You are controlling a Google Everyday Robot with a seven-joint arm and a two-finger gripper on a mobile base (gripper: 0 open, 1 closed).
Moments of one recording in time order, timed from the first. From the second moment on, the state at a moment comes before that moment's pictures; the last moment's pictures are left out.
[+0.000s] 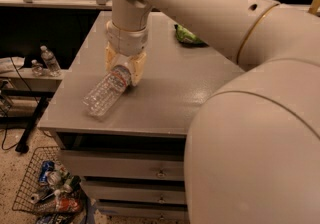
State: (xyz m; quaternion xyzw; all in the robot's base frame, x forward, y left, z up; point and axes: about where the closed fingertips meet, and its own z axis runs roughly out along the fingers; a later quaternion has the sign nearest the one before) arm 0.598 0.091 0.846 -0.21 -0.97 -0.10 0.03
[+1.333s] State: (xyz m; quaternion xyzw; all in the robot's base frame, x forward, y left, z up) arm 0.587 0.041 0.913 -0.06 -0.95 -0.24 -0.19
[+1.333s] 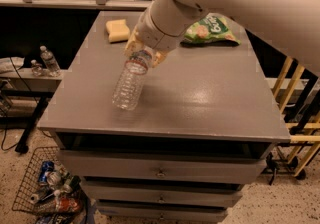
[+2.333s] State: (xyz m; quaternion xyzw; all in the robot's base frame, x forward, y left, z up) arm 0.614 0.053 0.947 0.10 -0.93 -0.19 -0.29
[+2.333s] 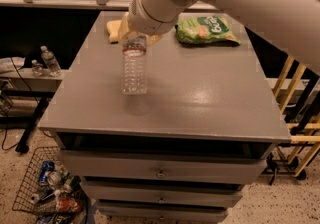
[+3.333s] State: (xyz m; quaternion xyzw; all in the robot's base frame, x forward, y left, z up) arm 0.620 0.097 0.989 0.32 -0.85 -0.22 -0.36
